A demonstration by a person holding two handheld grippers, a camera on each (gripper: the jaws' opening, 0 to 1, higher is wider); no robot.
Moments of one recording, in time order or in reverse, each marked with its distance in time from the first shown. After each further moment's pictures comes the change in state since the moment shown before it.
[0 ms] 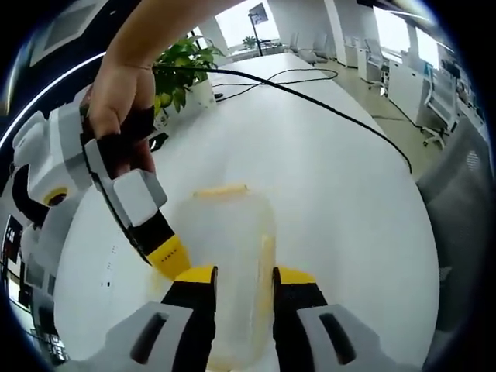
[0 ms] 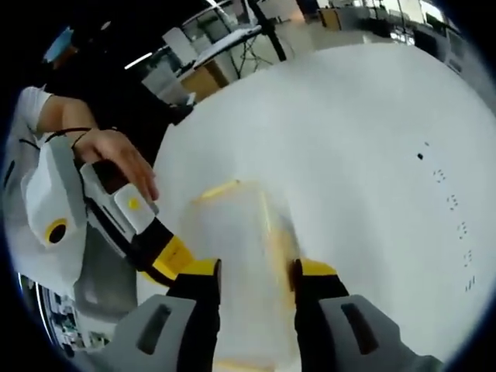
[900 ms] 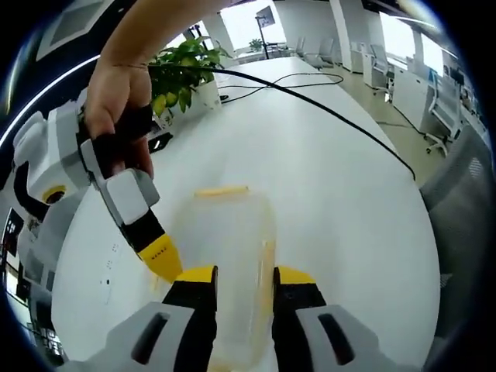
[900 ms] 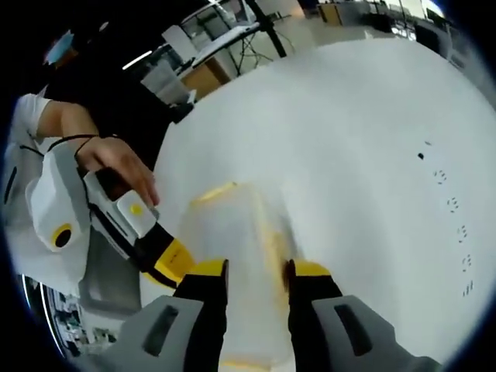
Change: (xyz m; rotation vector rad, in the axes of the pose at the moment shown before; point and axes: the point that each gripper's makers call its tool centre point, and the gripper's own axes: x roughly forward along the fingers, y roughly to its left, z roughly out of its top) left arm 0.002 0.003 0.001 -0.022 -0.015 0.016; right arm -0.004 -0.013 0.006 -0.002 0.048 0.036
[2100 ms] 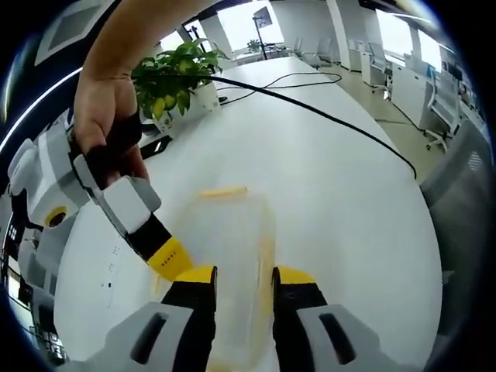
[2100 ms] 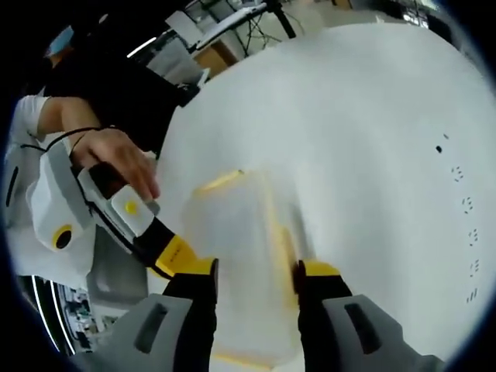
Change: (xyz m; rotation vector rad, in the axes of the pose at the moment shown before) left arm -0.001 -0.001 0.003 0.010 -0.013 0.001; right arm 0.014 0.018 -0.009 0.002 0.100 0.031
